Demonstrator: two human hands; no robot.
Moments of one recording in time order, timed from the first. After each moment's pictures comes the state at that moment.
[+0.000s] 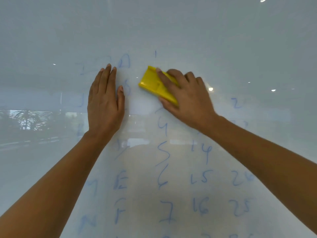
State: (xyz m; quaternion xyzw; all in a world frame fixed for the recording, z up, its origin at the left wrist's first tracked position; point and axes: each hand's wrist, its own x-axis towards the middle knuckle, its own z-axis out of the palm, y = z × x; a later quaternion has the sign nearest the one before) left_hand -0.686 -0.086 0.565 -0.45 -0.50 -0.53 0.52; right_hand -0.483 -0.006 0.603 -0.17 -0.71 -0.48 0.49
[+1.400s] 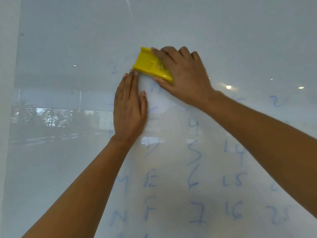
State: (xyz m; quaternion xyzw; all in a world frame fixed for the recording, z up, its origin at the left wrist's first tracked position) left_hand -0.707 -0.085 0.552 -0.46 -0.48 -0.55 0.51; right_hand -0.558 -0.036 0.646 -0.15 -0.71 -0.49 0.48
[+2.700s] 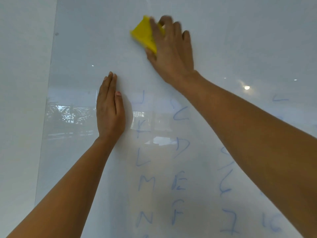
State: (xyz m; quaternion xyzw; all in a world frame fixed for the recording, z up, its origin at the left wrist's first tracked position) left_hand -0.815 -0.122 0.539 -0.42 -0.45 -0.65 0.45; right_hand -0.661 -0.084 0.675 -0.21 -0.69 -0.40 0.56
